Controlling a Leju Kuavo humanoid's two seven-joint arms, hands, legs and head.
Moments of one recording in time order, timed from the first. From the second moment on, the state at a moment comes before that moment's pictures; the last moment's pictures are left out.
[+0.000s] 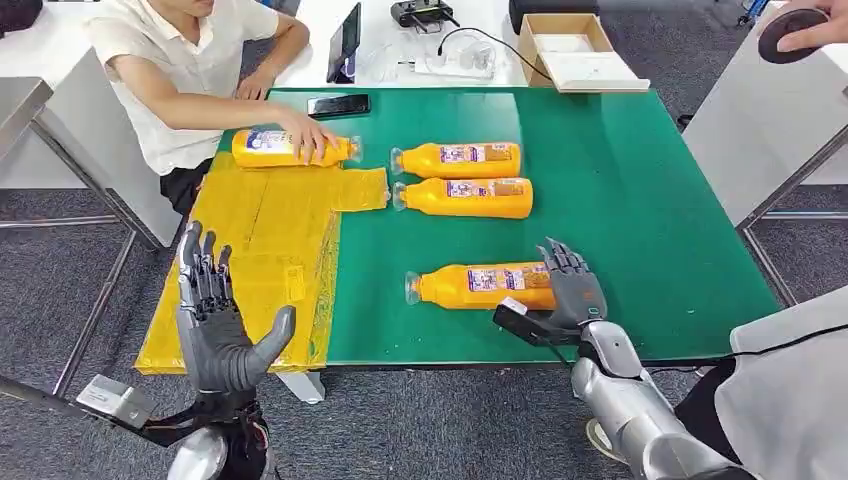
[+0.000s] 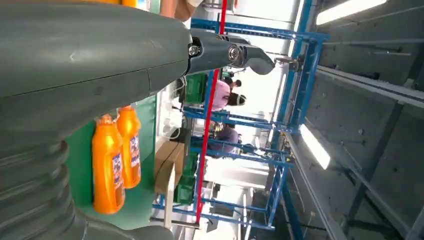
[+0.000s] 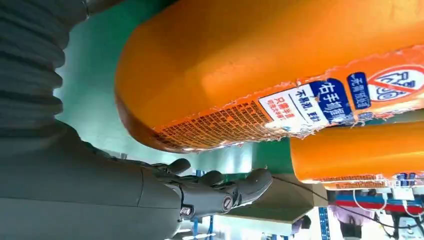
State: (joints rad) left arm 0.04 -0.15 -0.29 -1.73 0.19 0.22 -0.60; right arm -0.52 -0.15 0.26 -0.53 1.00 -0.44 -0.11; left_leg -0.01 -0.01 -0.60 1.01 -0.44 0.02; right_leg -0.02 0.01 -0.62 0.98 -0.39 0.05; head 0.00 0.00
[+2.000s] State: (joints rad) left arm 0.12 -0.11 -0.42 -1.58 0.31 0.19 -0.43; right arm -0.22 0.02 0.18 -1.10 0.28 -0.17 -0.52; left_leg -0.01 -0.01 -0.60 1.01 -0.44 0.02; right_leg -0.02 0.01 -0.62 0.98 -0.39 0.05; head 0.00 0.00
